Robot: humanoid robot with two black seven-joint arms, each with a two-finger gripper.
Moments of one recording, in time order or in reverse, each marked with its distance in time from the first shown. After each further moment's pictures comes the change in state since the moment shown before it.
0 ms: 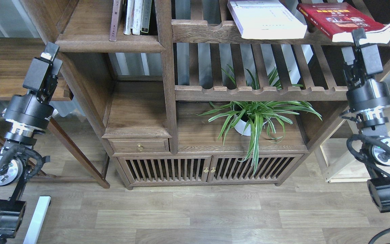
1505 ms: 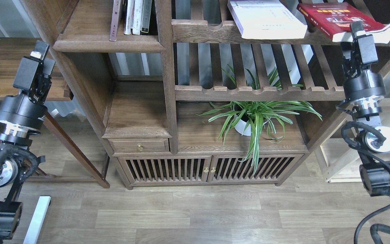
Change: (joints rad) left arm 0.014 0.006 -0.012 0.000 -0.034 0.000 0.003; right arm 0.128 0.038 -0.003 -0.177 0.008 0.000 0.007
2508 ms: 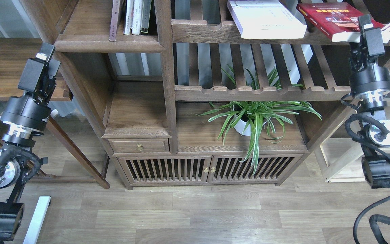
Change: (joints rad) left arm 0.005 0.000 0.011 -0.012 0.000 0.000 0.005; right arm 0.041 -0.003 0.011 -0.066 -0.003 0.000 0.005
